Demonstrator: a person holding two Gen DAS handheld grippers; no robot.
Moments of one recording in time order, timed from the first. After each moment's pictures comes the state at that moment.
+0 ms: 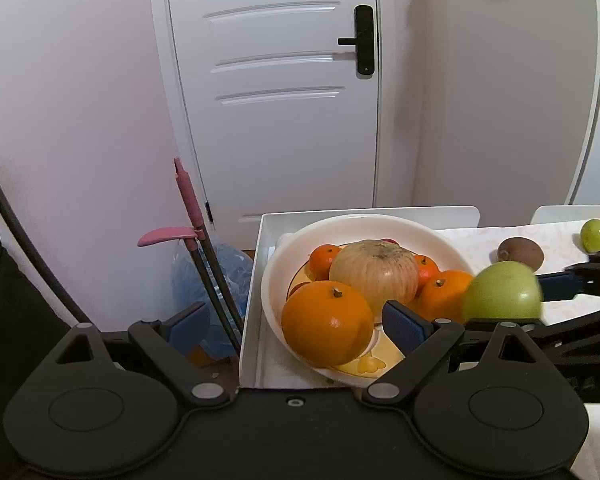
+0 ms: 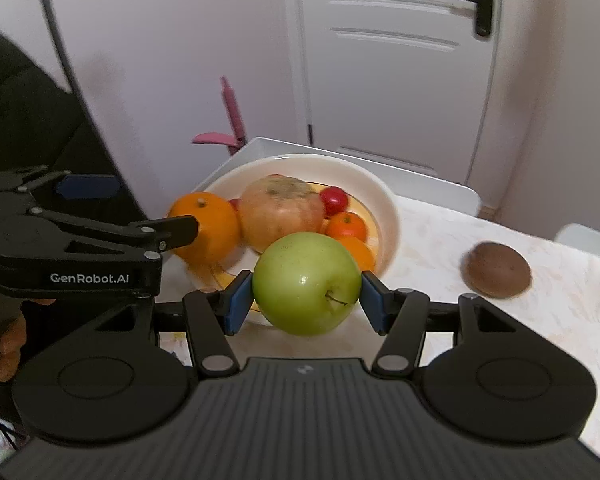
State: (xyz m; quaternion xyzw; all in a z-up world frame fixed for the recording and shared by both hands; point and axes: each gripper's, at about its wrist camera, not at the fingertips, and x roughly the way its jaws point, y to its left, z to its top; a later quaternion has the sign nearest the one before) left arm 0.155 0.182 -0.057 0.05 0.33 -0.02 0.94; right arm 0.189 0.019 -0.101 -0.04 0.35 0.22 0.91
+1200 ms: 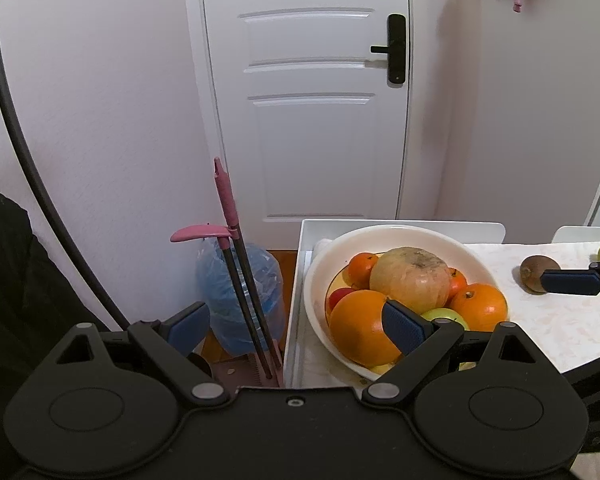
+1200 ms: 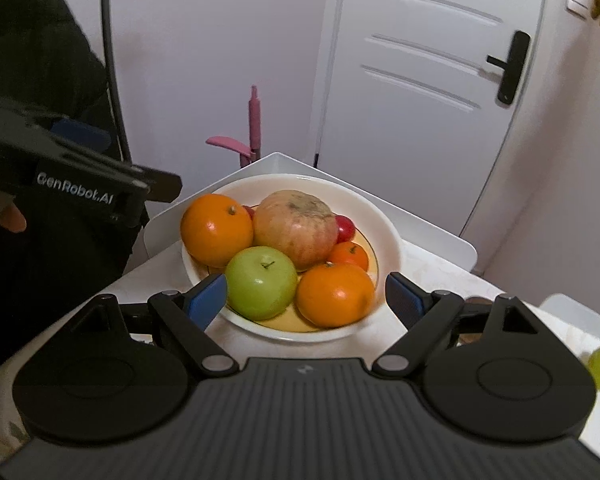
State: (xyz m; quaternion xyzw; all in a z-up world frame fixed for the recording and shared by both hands) left arm 0.148 0.205 -0.044 0.04 0.33 0.02 0.94; right arm 0.176 0.020 -0.102 -0.11 0.29 0.23 0.92
